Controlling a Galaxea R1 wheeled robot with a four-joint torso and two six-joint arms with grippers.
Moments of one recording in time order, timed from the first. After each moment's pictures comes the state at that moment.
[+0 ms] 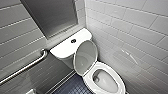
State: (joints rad) left arm 1.62 2.93 -2.28 2.10 -0.05 -1.80; right arm -0.88 2.20 -1.55 -0.56 -0.31 1.23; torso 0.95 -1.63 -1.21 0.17
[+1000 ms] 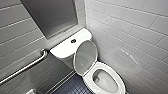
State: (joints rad) left arm 1.52 2.72 -2.16 2.02 -0.13 -1.80; right arm -1.31 2.29 -1.81 -0.67 0.17 1.13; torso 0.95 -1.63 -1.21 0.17
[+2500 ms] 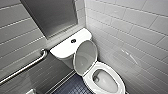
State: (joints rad) left arm 0.83 2.36 -1.65 1.73 -0.18 -2.05; right arm -1.58 2.47 -2.20 -0.74 0.52 1.12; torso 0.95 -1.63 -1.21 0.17
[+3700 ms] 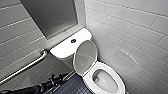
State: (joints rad) left arm 0.58 2.40 -1.93 0.94 -0.47 -2.07; right arm -1.64 2.63 -2.50 -0.74 0.74 1.12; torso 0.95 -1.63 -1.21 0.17
